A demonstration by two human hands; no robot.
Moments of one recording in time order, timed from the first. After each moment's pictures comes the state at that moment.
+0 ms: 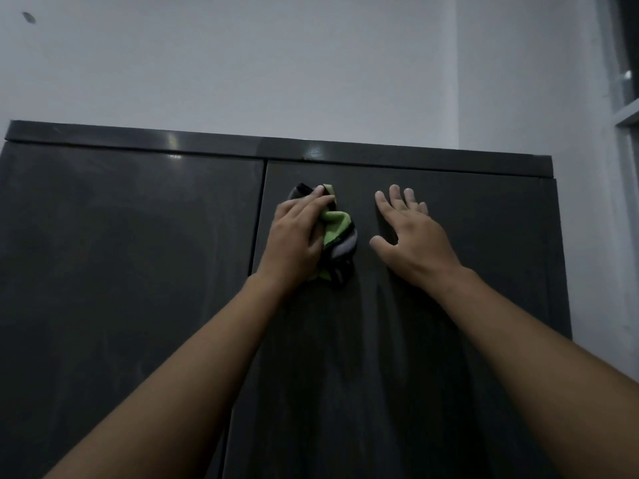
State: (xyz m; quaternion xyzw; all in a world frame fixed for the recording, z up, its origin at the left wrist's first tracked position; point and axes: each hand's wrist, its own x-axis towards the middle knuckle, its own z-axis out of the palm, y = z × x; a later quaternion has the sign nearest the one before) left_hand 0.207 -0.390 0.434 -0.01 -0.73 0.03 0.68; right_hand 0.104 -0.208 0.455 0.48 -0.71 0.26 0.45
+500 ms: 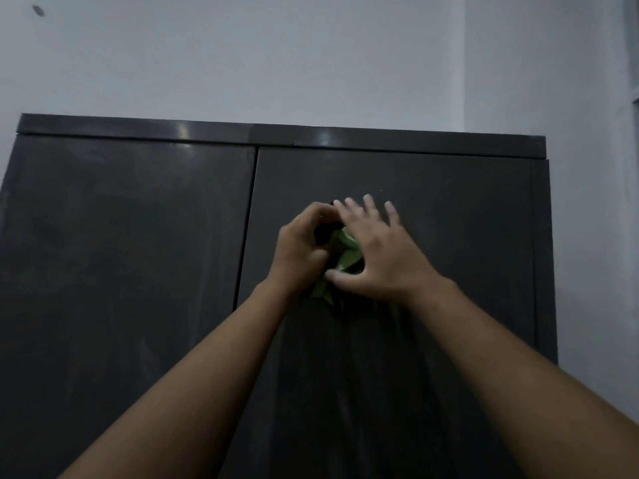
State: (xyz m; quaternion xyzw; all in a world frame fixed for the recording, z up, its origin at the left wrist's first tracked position) left_hand 0.206 -0.346 0.401 -0.14 -0.72 -0.17 0.66; right_hand 0.115 -0.203 0.416 0.58 -0.65 0.15 0.46
